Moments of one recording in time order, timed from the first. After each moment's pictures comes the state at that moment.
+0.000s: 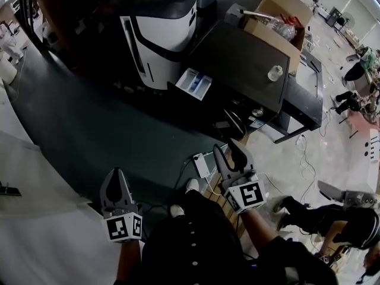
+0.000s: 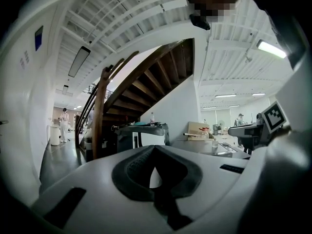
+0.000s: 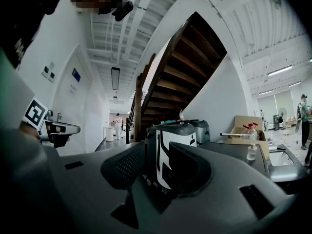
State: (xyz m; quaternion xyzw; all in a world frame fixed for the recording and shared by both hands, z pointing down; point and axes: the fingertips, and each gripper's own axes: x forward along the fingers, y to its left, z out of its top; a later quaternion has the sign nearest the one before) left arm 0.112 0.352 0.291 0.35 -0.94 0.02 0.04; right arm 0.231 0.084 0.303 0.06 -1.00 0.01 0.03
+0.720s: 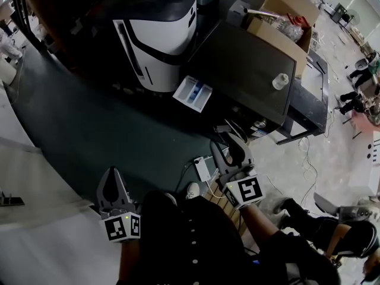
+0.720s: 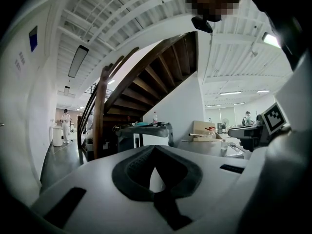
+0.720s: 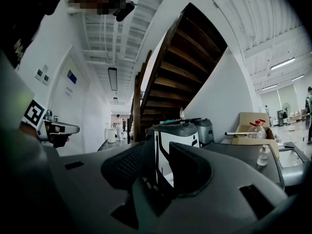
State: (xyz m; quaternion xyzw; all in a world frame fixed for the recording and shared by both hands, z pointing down) left arm 0.047 0.294 0.281 0.33 -0.94 0.03 0.04; right arm 0.155 0.020 0.303 0.04 -1.00 0.02 0.03
